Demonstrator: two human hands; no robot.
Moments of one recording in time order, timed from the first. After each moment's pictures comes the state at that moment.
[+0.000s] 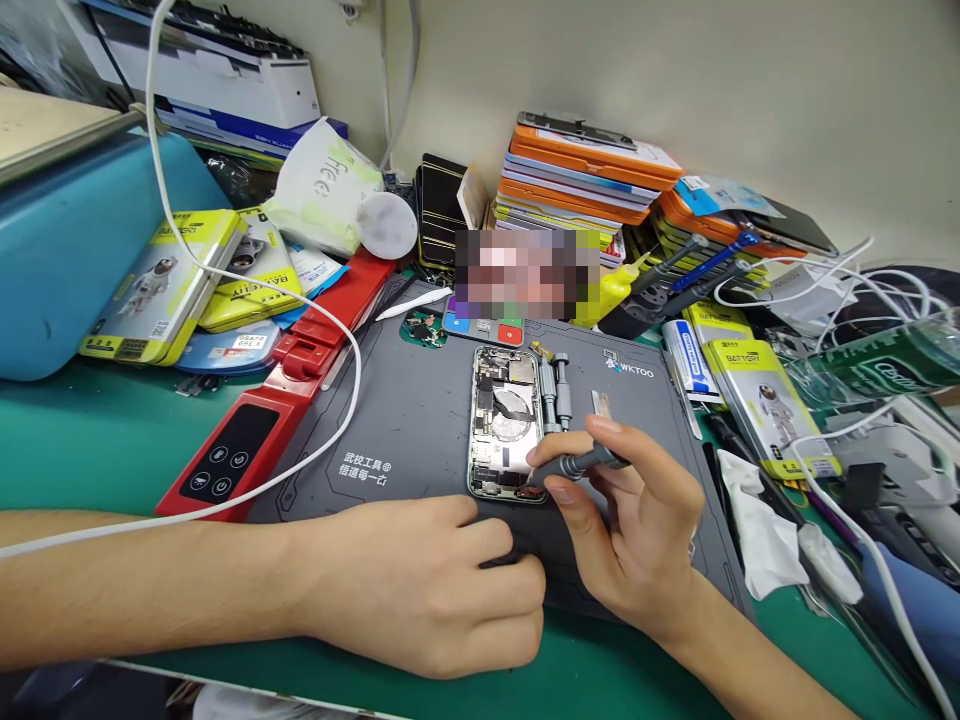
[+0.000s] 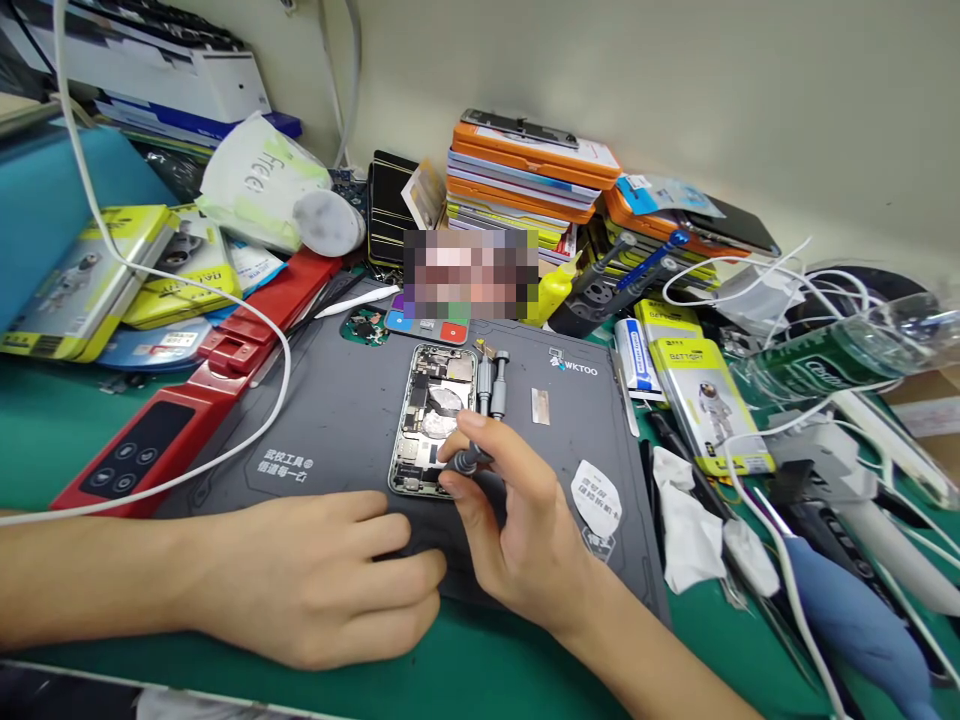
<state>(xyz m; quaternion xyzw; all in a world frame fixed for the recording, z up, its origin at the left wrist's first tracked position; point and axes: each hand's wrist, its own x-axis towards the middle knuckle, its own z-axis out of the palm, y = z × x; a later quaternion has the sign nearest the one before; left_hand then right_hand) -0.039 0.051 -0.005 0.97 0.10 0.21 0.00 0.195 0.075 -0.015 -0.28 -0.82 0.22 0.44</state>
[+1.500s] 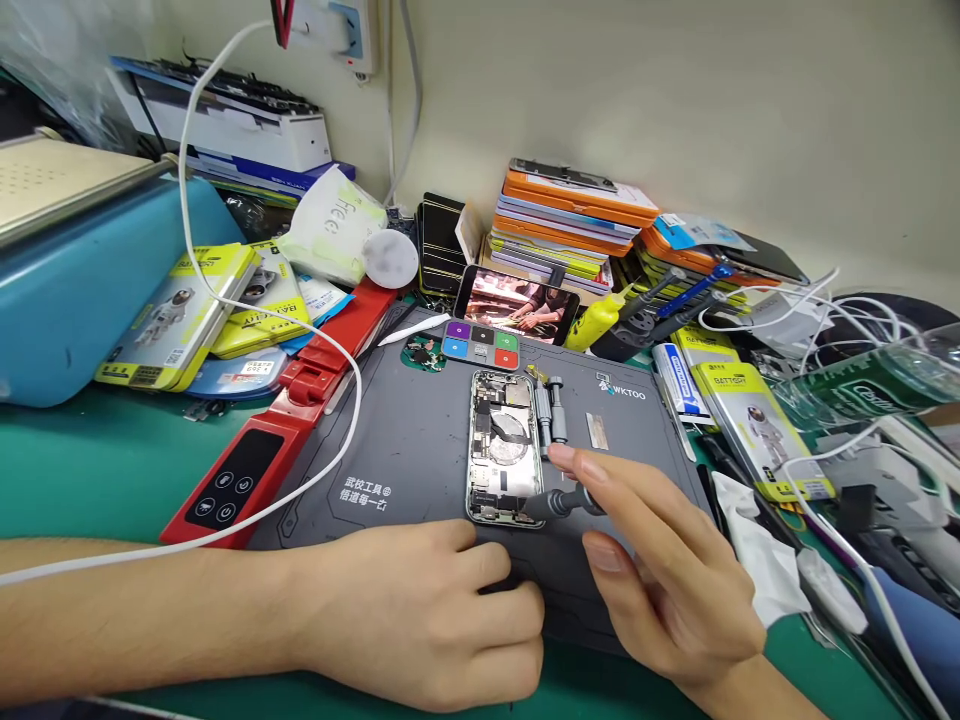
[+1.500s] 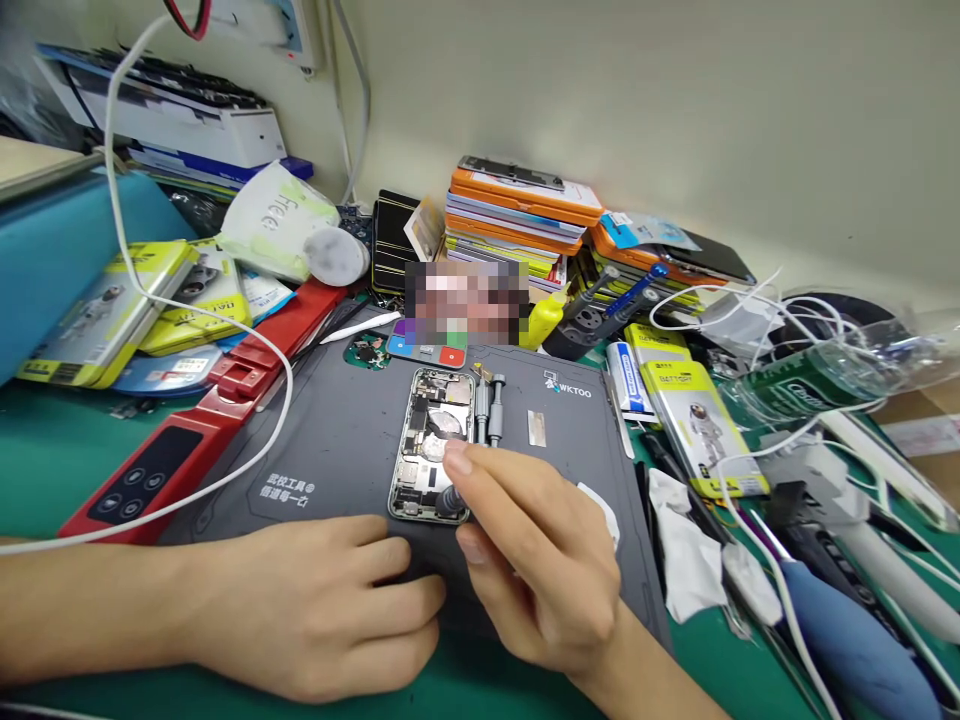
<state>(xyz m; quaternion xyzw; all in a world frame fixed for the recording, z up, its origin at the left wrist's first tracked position) -0.038 0.051 -0.007 0.97 0.11 0.23 0.00 0.206 0.076 0.011 -0.26 -0.87 0.06 0.41</state>
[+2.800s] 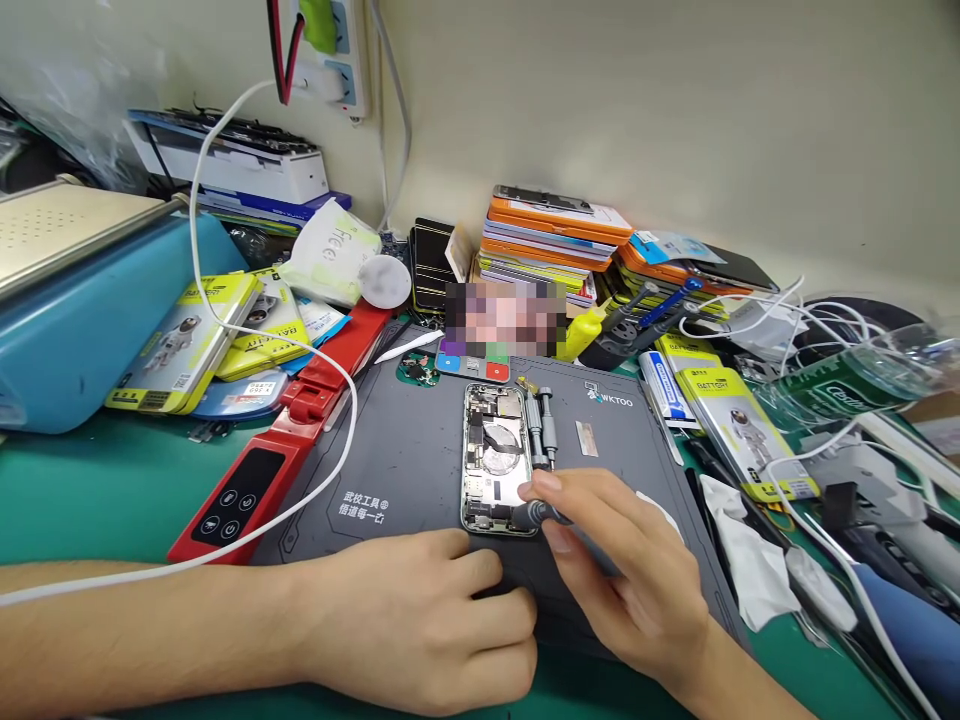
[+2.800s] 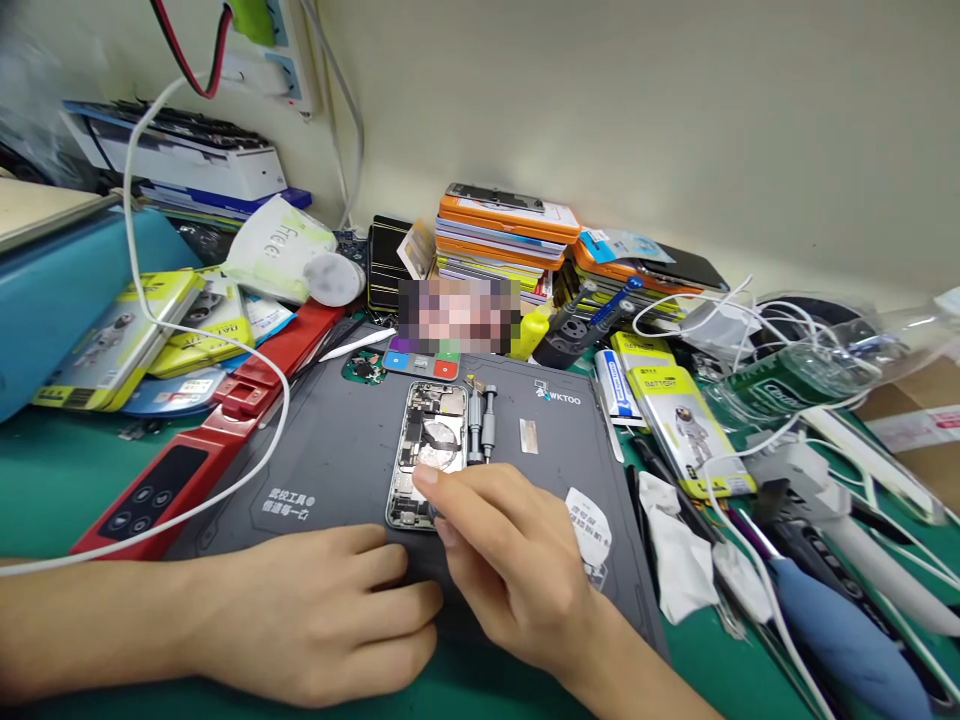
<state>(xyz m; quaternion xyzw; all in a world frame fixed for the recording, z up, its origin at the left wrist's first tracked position) -0.037 0.051 -0.010 0.97 0.10 0.22 0.00 0.198 0.076 0.010 -0.23 -0.87 0.12 0.41</state>
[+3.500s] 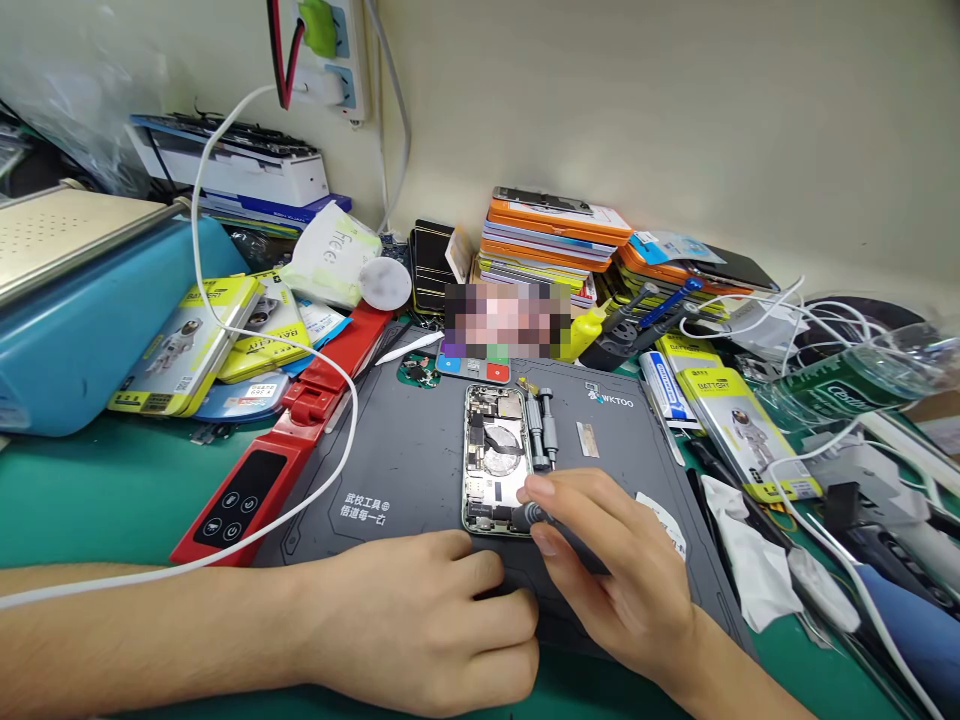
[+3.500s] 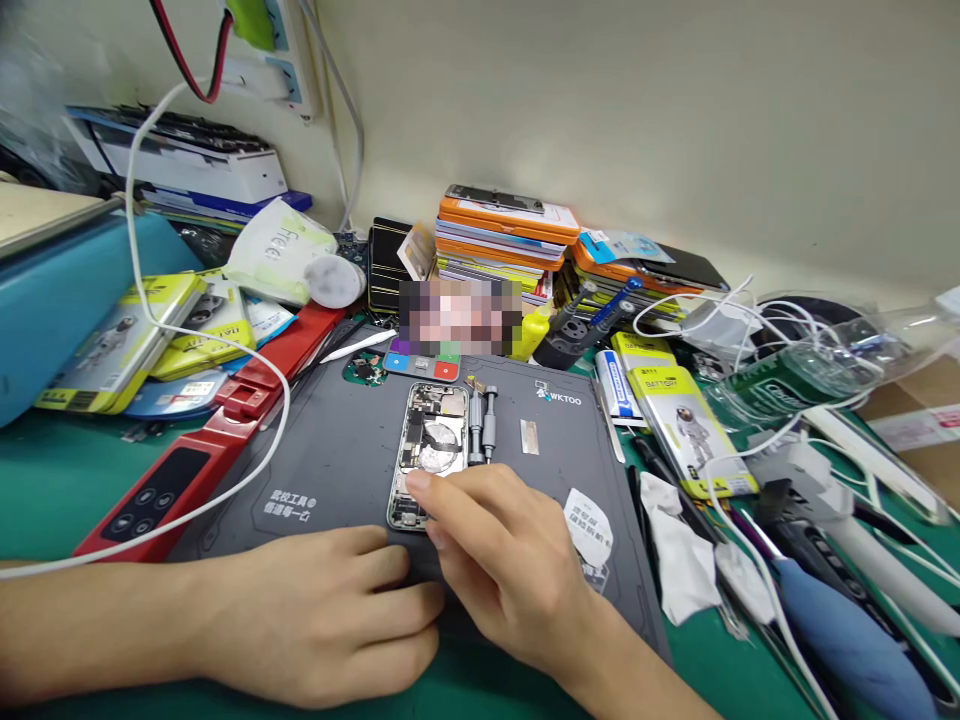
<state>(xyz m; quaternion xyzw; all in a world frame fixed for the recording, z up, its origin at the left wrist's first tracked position) -0.036 0.050 -0.012 0.97 0.10 0.23 0.00 0.195 0.077 0.009 -0.22 -0.88 0.11 0.41</state>
